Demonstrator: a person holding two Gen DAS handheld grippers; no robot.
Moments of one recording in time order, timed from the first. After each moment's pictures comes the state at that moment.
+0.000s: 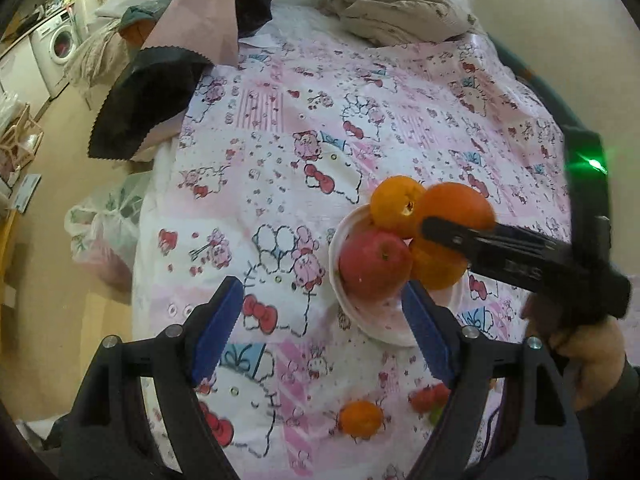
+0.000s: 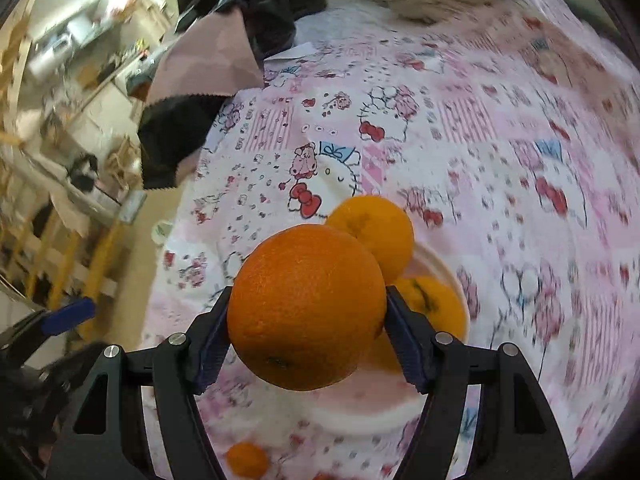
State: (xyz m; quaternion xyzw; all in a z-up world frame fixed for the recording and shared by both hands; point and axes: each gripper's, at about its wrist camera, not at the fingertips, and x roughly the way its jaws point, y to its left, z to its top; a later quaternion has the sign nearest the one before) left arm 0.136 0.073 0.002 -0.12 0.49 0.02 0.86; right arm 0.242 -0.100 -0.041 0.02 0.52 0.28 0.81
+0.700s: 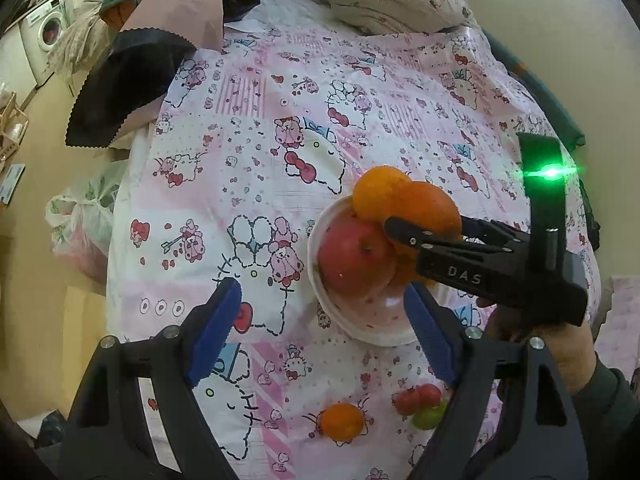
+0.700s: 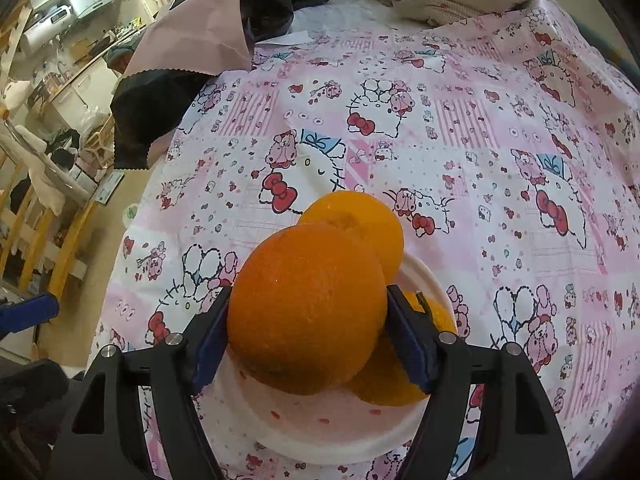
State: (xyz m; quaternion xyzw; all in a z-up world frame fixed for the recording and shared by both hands) left arm 0.144 0.062 -0.009 -0.14 0.51 0.00 0.85; right arm 0.254 -0.093 -0.071 -0.03 0.51 0.27 0.81
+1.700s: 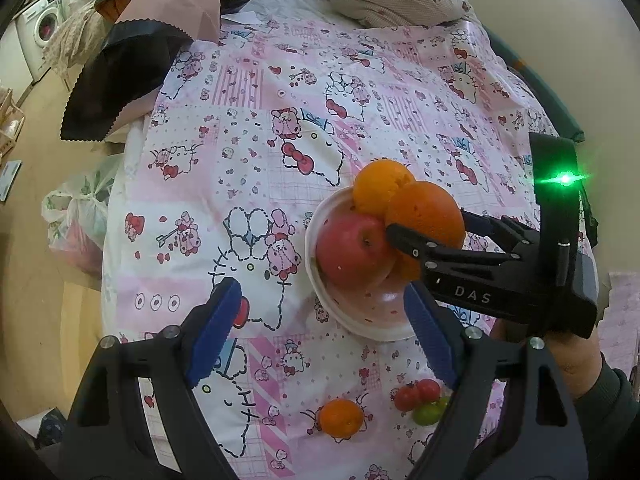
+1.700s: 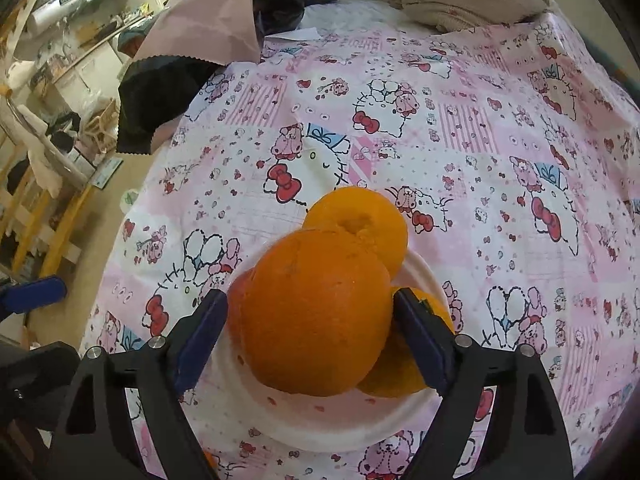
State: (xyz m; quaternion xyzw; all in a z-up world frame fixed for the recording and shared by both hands) left arm 0.144 0.061 -0.013 -0.14 0.52 -0.01 0.84; right arm 0.242 -0.087 -0.065 -0.06 0.51 0.27 0.82
